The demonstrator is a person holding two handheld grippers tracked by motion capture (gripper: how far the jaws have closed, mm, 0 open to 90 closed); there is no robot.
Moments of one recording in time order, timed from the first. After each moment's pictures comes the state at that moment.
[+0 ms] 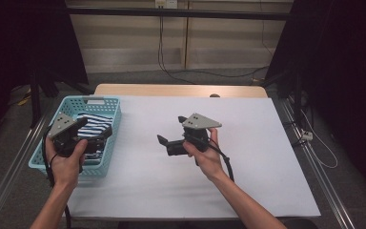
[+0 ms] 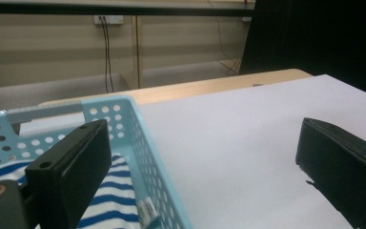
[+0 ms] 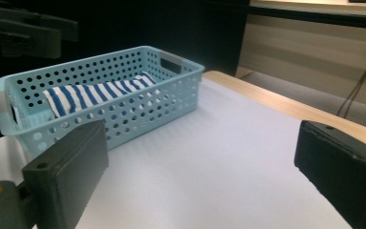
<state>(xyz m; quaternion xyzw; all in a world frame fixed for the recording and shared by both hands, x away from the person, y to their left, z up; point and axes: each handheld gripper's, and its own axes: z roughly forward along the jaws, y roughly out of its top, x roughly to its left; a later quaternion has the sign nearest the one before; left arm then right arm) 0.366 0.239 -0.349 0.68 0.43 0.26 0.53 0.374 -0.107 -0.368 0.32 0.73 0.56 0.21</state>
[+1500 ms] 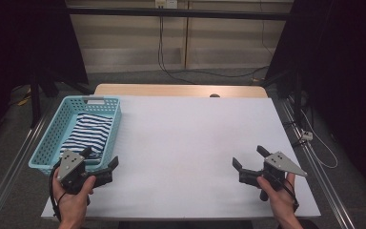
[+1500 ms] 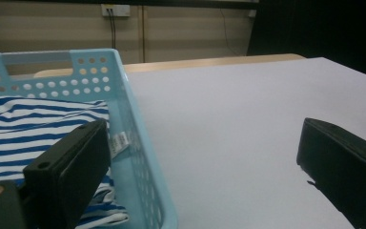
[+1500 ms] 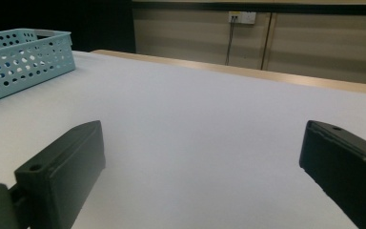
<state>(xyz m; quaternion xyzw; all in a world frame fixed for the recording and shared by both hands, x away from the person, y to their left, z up) 0.294 0.225 -0.395 0.67 0.44 0.29 0.52 0.272 -0.283 -0.415 0.47 0.65 0.51 0.32</state>
